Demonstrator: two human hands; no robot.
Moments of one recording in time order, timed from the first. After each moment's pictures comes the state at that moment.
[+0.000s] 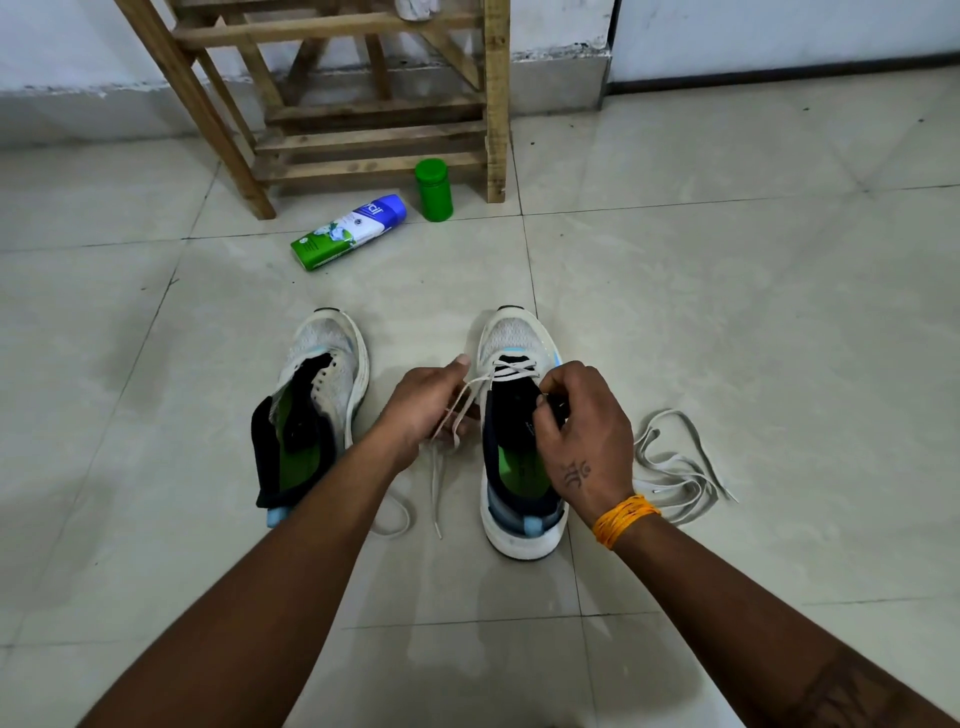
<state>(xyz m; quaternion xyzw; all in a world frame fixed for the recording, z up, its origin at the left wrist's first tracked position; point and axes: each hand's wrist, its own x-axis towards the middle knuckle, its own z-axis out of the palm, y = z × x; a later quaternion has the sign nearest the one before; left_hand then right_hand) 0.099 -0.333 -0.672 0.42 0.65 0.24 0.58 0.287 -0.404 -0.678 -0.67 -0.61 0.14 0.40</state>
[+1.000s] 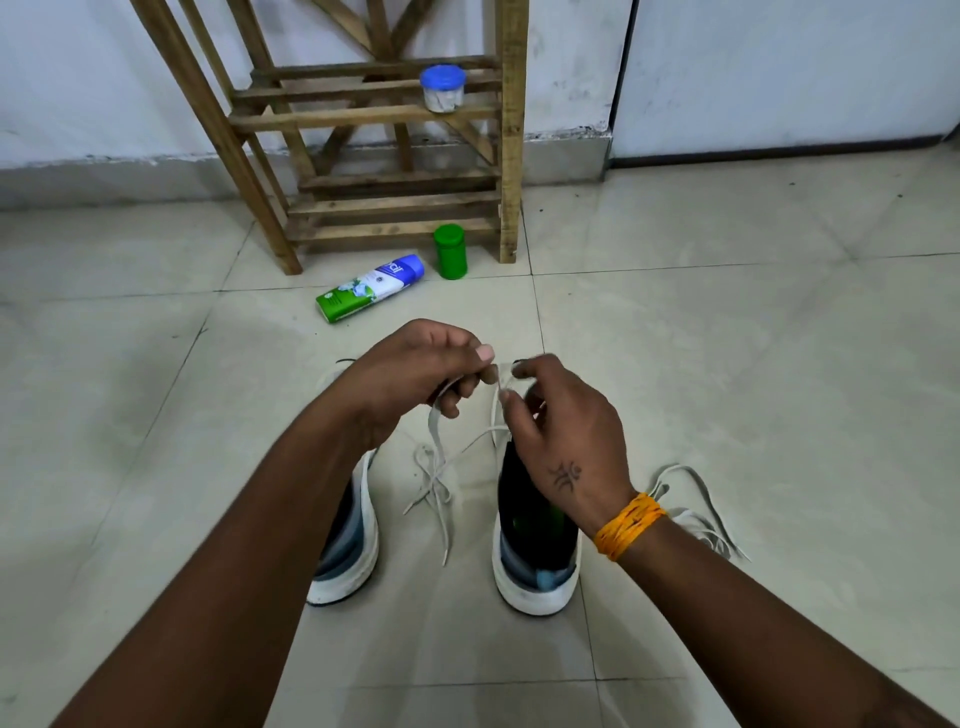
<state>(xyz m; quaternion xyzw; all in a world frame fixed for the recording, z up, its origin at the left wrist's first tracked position) 0.081 -0.319 -0.530 0.61 0.48 0.24 0.57 0.260 -0.375 -0.605 -0.61 -0.68 0.10 0.40</state>
